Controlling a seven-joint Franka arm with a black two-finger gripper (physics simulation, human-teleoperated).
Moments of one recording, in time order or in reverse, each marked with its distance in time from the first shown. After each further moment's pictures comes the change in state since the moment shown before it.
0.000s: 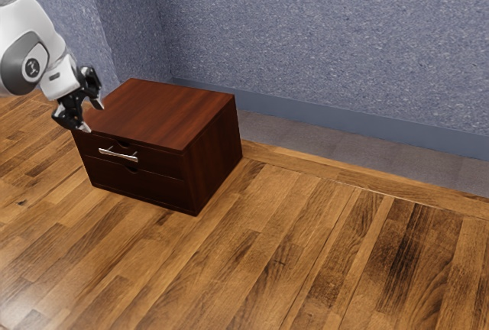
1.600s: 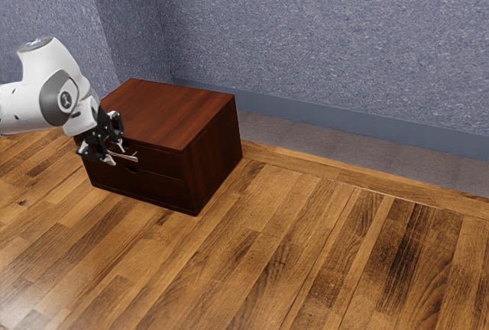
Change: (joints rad) arm -0.023 0.208 0.022 -0.006 -0.178 0.096 0.261
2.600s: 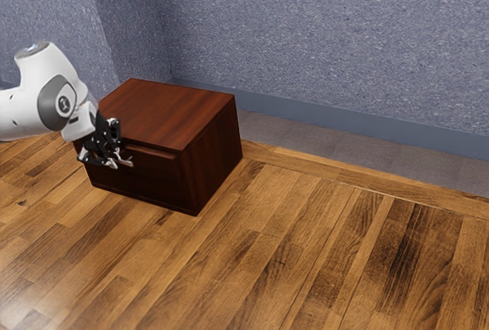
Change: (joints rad) arm 0.011 -0.024 -0.002 -0.046 -0.033 0.003 0.014
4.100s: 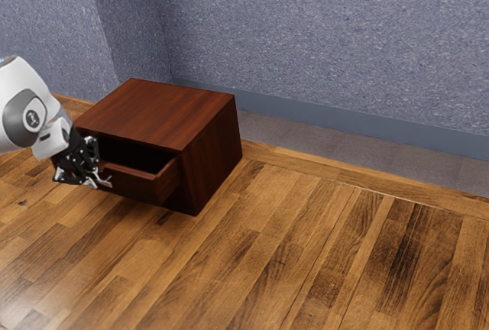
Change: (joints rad) arm -0.006 -0.185 0.054 -0.195 -0.003 -0.036 0.009
